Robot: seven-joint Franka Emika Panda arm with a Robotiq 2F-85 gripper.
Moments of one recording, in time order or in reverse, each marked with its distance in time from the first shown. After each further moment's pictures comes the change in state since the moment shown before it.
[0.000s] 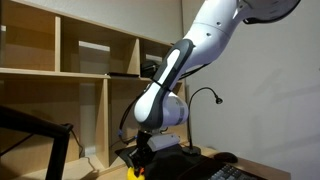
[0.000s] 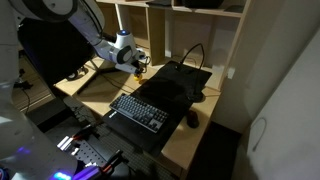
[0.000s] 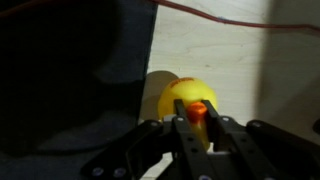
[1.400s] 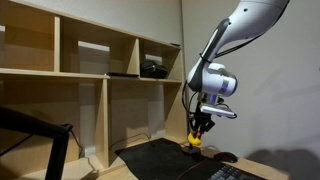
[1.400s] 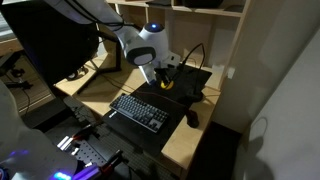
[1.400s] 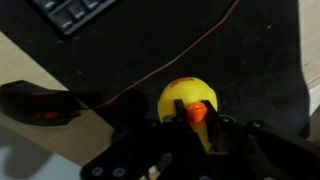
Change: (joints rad) arm -0.281 -0.326 -0.187 -0.225 0.381 -0.098 -0.050
